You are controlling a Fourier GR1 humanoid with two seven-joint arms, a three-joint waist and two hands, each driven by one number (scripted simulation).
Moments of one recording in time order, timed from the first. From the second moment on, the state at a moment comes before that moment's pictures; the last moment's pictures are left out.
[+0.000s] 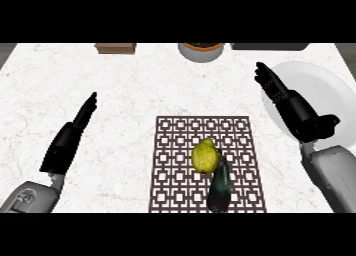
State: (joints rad) left arm -0.17 0.43 -0.30 -1.41 0.07 0.20 -0.09; right arm -0.40 -0.43 0.28 -1.33 -0.26 0.03 -0.17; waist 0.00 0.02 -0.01
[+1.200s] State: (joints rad) left arm -0.07 0.31 -0.23 -1.42 0.16 0.34 0.17; right arm -0.07 -0.14 0.30 -1.24 -0.25 -0.08 -0.56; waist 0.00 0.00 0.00
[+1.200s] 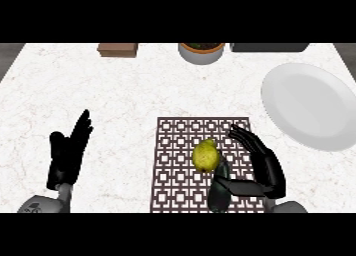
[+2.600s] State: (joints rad) left arm -0.03 0.25 -0.17 -1.47 0.09 0.28 0.20; right arm -0.34 -0.32 0.40 -1.28 0.12 0.26 0.08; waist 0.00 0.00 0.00
